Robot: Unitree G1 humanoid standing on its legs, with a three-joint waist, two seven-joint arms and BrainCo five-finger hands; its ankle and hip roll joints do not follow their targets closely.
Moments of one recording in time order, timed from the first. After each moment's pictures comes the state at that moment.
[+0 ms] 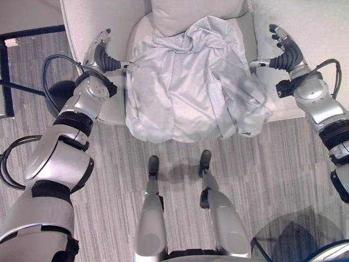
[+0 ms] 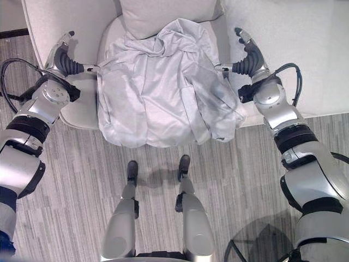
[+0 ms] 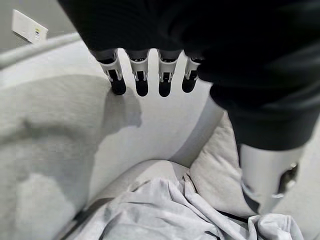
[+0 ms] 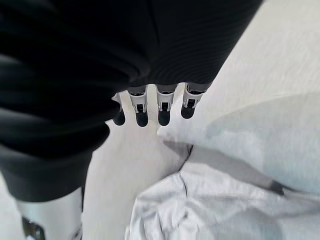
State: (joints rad) left arm -1.21 0.71 -0.64 1.10 -0.02 -0.14 0.31; right arm -1.13 -0.78 0.69 0.84 0.34 -0.21 -0.13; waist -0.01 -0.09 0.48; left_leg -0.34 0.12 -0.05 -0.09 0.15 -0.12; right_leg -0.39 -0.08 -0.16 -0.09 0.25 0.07
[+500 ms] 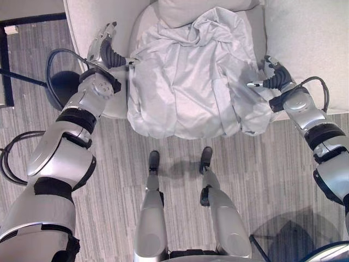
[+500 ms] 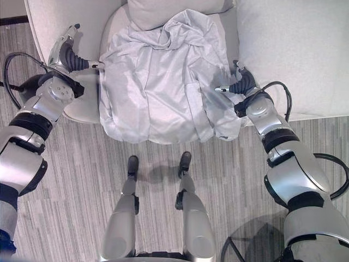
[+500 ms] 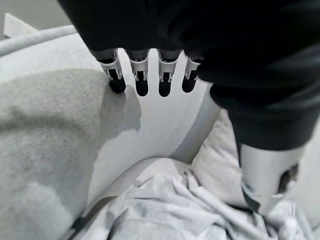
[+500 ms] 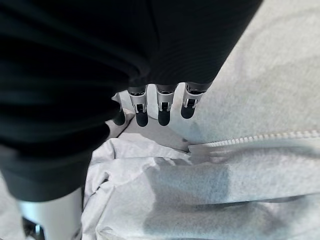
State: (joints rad) left arm -1.29 0.70 -0.72 1.12 0.02 -0.17 0.36; right arm -1.17 -0.67 0.71 1.11 0.31 -0.18 -0.12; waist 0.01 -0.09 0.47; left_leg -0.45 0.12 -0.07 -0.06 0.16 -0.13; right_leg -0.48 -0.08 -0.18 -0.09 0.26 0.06
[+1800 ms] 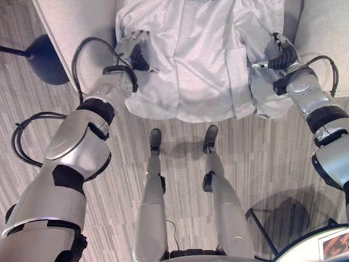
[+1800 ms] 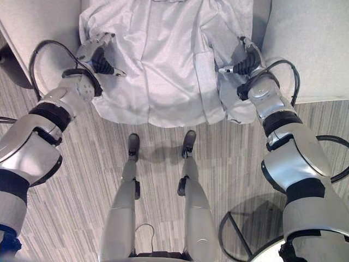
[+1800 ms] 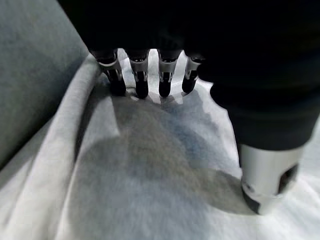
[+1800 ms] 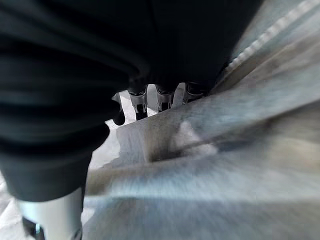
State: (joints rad) left arm -1.41 0.60 -0.96 1.20 0.14 -0.12 0.32; right arm -1.33 -0.66 0.78 1.20 0.32 -0.18 -0.17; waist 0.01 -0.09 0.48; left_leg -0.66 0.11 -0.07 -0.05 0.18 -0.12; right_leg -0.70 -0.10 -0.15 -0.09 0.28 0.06
